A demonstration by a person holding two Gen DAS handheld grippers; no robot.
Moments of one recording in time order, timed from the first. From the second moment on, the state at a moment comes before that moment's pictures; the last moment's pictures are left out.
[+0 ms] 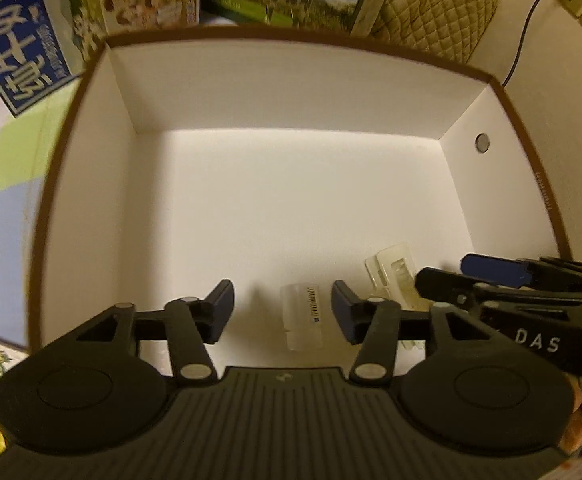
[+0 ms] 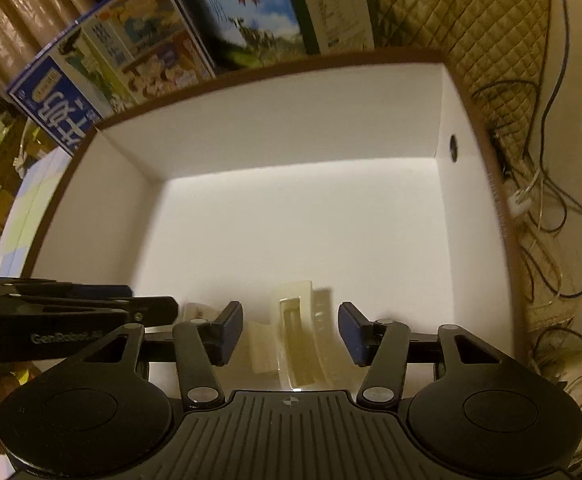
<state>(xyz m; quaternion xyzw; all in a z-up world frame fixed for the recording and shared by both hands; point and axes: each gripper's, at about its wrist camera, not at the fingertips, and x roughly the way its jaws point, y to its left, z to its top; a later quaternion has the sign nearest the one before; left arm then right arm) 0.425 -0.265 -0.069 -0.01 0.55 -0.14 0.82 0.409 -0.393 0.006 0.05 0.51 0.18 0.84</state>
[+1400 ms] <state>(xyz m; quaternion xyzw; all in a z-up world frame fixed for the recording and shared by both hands) 0.239 -0.118 0.001 -0.05 0.47 -0.06 0.88 0.260 -0.350 0.062 0.07 0.45 0.20 0.87</state>
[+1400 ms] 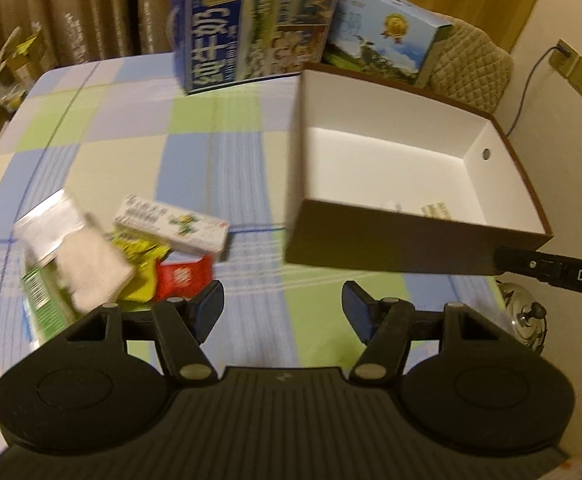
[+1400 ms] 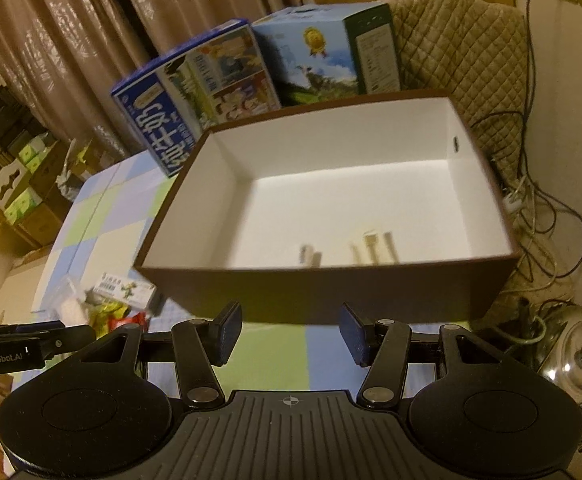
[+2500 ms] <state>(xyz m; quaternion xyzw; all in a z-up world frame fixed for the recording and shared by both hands) 0.194 0.037 -0.060 -0.13 0.50 0.09 0.85 0.222 -0.251 0.025 0.04 0.49 0.25 0.84</state>
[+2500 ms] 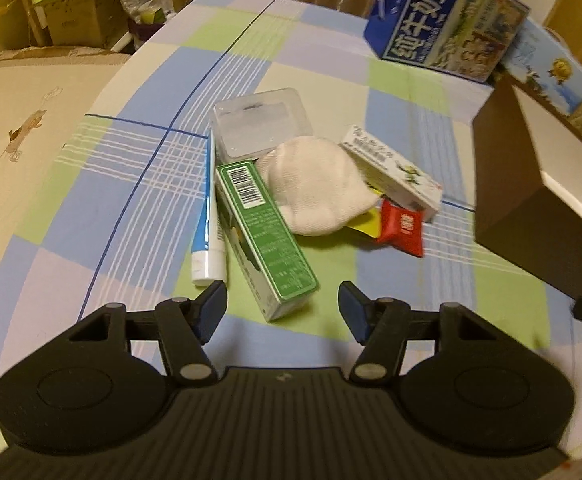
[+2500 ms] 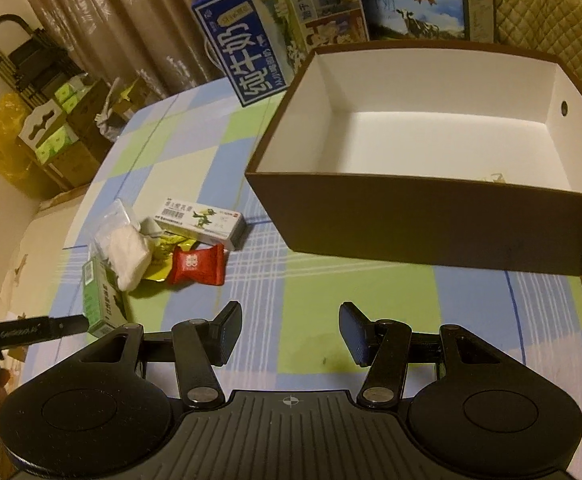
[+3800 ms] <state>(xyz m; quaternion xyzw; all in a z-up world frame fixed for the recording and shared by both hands) 0.209 0.024 -0.091 -0.03 0.54 0.09 0.84 0.230 -0.294 -0.001 0.05 0.53 0.18 0.83</state>
